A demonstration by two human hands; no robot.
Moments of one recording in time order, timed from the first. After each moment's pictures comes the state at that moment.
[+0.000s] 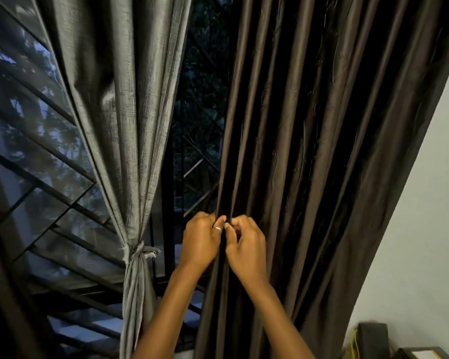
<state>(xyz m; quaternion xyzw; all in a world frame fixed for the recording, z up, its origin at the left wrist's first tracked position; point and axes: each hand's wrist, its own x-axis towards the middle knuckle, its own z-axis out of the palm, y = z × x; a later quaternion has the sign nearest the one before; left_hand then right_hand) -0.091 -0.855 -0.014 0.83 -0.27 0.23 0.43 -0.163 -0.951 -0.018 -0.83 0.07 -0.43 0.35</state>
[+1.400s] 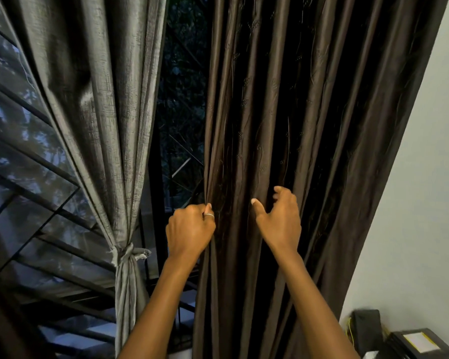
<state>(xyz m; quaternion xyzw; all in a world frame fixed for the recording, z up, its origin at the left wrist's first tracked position) -0.105 -0.858 0.019 0.86 -0.21 0.26 0.38 -0.168 -1.030 0.018 -0.81 0.25 -0.45 0.27</state>
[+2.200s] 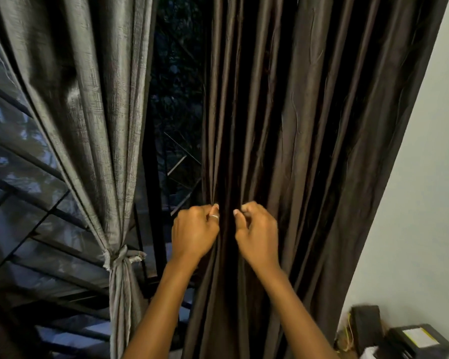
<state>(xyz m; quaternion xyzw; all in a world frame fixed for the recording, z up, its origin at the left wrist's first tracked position) -0.107 -0.872 0.014 0.84 -0.27 0.24 0.41 -0.175 -0.998 -0.002 -0.83 0.10 -0.47 0.29</state>
